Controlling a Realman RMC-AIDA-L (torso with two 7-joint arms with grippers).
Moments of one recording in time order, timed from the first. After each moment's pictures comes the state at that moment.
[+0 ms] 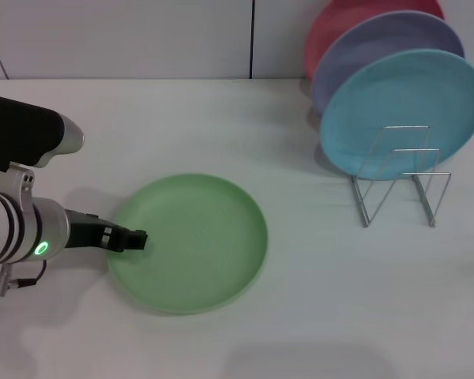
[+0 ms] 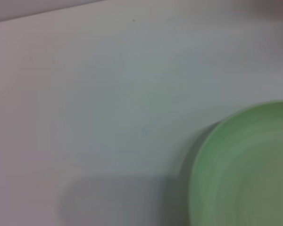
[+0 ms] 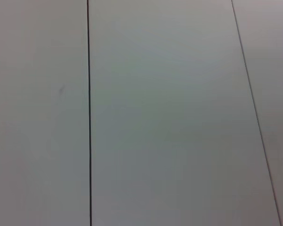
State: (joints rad) left arm -0.25 -2.07 -1.42 -1.46 2.73 -0.99 0.16; right arm 0.20 2.08 -0.06 0.12 -0.99 -1.71 0.13
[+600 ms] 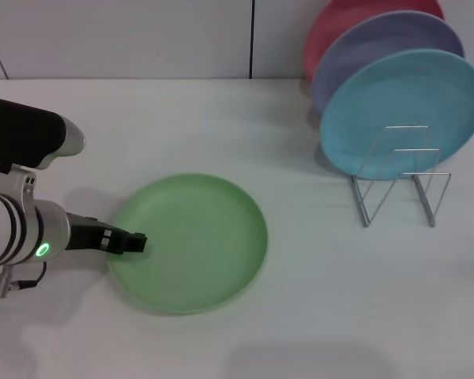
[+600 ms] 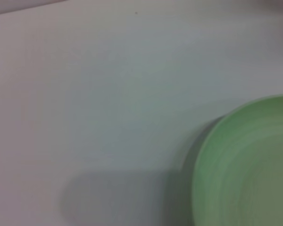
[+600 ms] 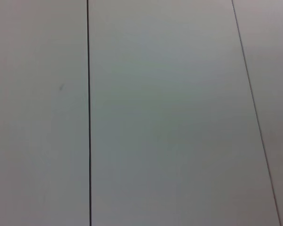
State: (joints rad) left arm -0.26 -2.07 -1.42 -1.44 2.74 -0.99 0.15; right arm 0.20 2.08 -0.06 0.13 -0.99 -1.70 0.13
